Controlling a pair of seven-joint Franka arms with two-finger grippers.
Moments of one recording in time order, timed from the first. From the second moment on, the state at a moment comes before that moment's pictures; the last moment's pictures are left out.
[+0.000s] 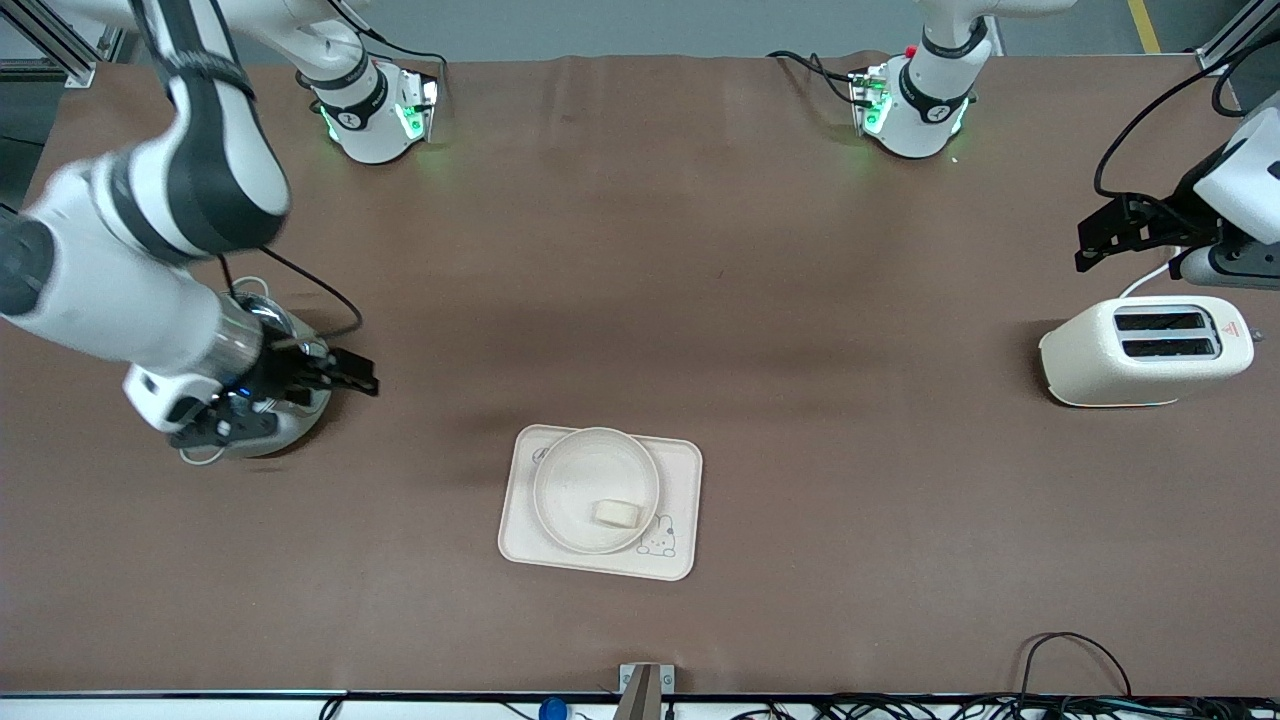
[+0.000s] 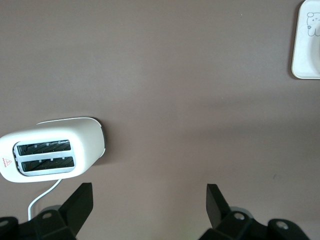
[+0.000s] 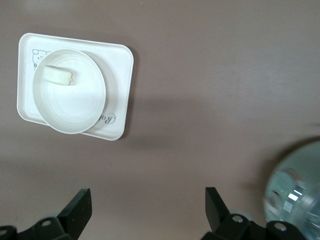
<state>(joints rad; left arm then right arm) -0.11 0.00 0.03 -1.56 0.00 1.56 0.03 0.24 0.36 -0.06 -1.58 0.27 1.94 0.04</state>
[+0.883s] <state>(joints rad) -0.11 0.01 0.03 -1.56 0.00 1.56 0.03 0.45 0.81 -0.06 -1.41 0.43 2.36 0.24</state>
